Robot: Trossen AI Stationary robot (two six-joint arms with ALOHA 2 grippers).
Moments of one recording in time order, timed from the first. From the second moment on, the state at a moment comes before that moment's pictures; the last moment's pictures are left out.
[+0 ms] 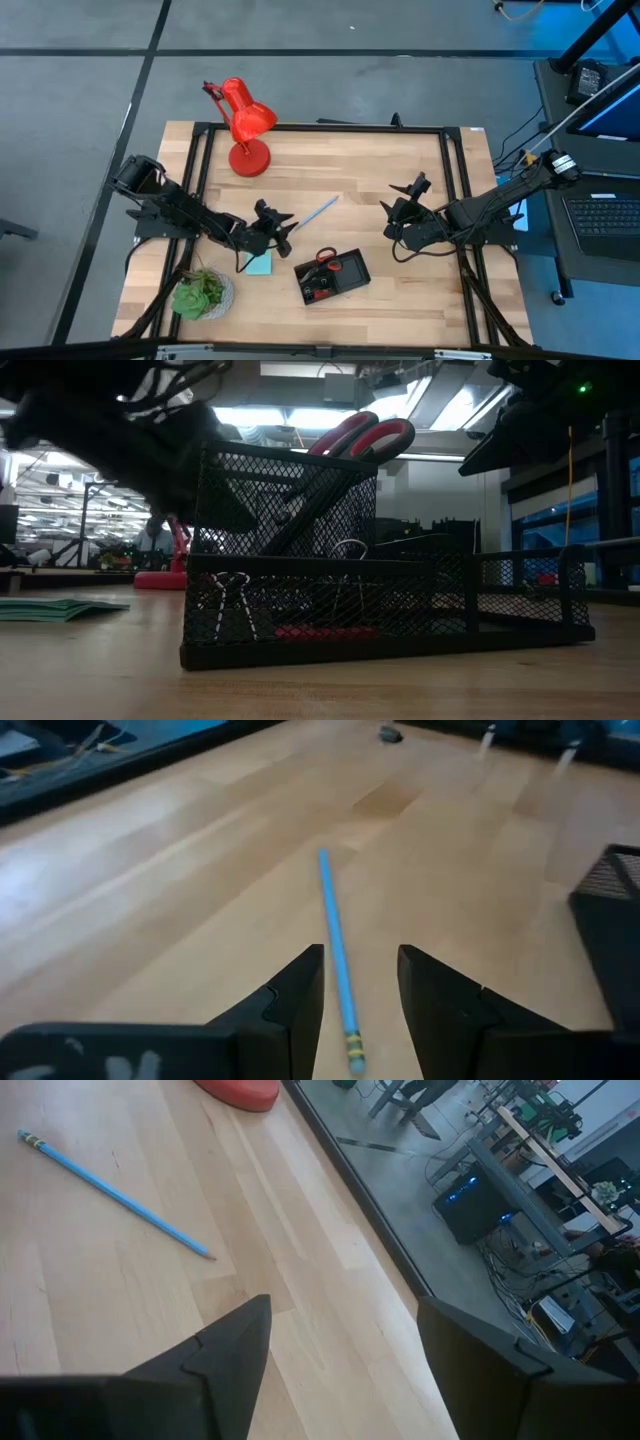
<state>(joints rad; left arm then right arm) -0.37 1.56 0.50 0.44 -0.84 -0.58 0.43 1.15 0.68 -0.48 1.04 0.31</state>
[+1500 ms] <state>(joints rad) -0.37 2.04 0.43 1.00 -0.85 -0.56 0.43 1.15 0.68 -0.48 1.04 0.31</state>
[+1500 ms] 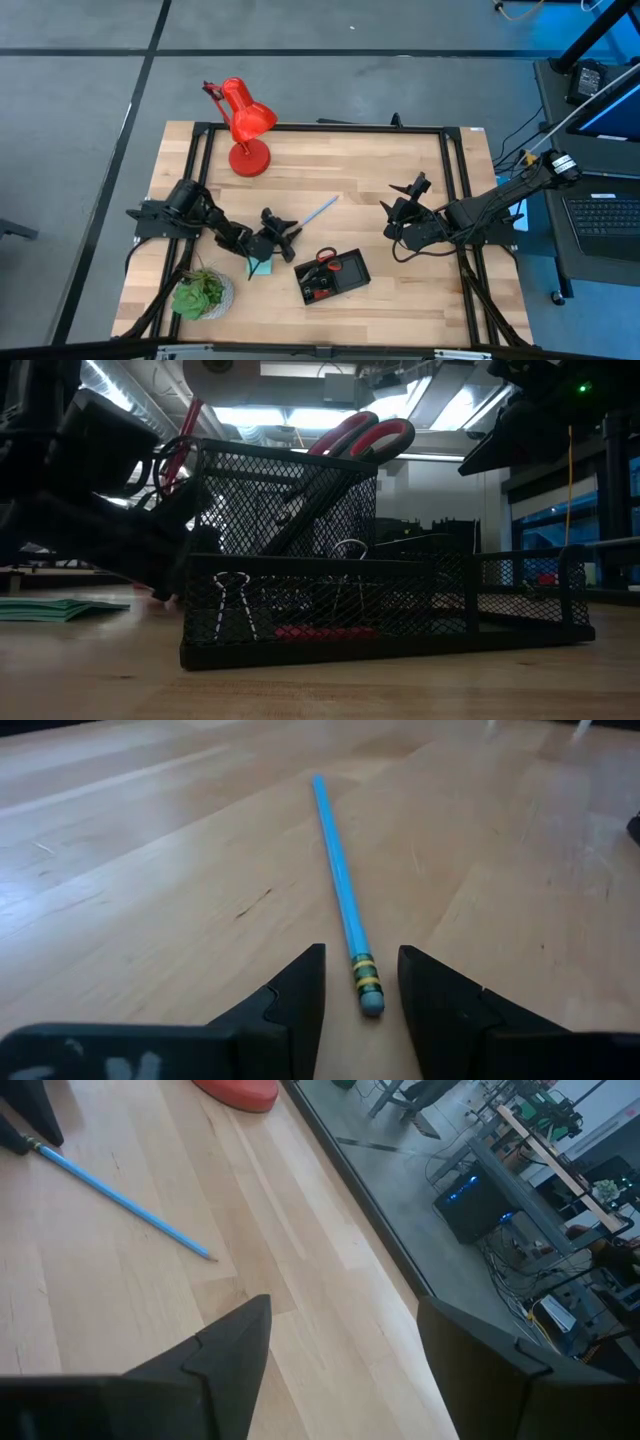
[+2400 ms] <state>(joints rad) -0.38 2.04 0.45 0.91 -0.85 -0.59 0.43 1.15 0.68 -0.48 1.04 0.31</state>
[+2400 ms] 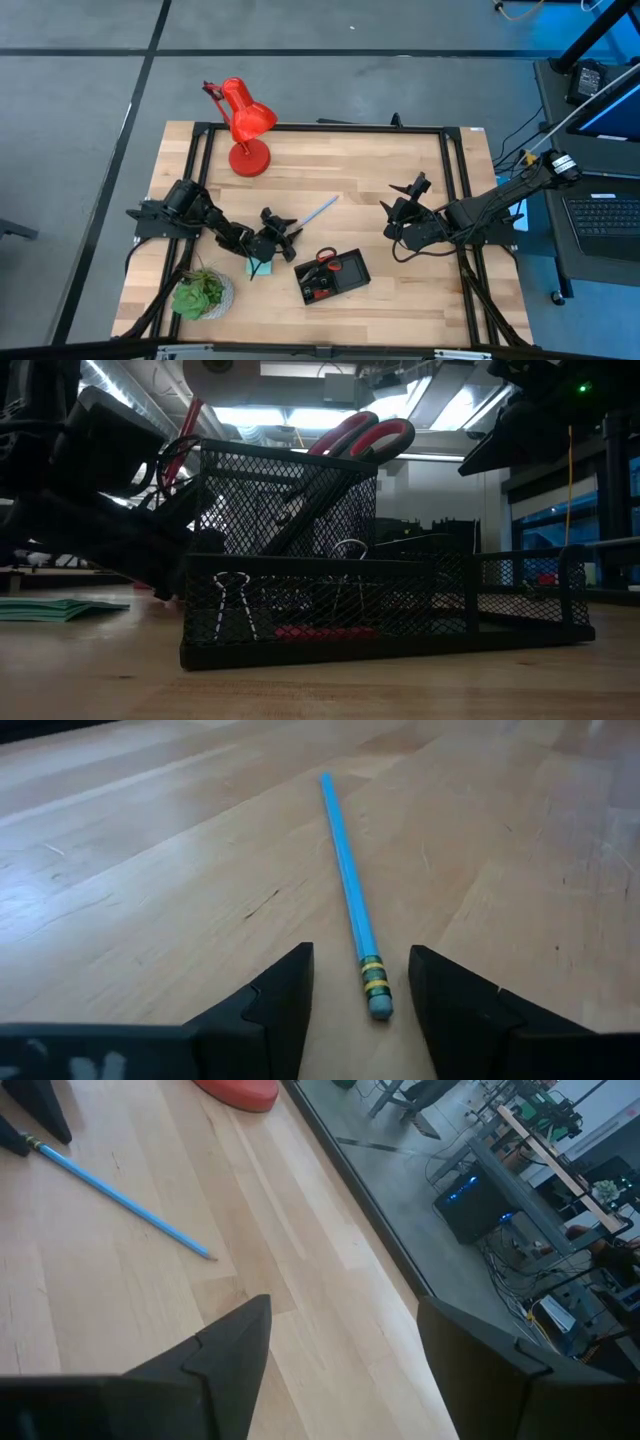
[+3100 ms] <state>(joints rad) -0.38 2.04 0.45 0.92 -0.83 -0.54 0.43 1.15 0.68 -0.48 1.04 0.30</state>
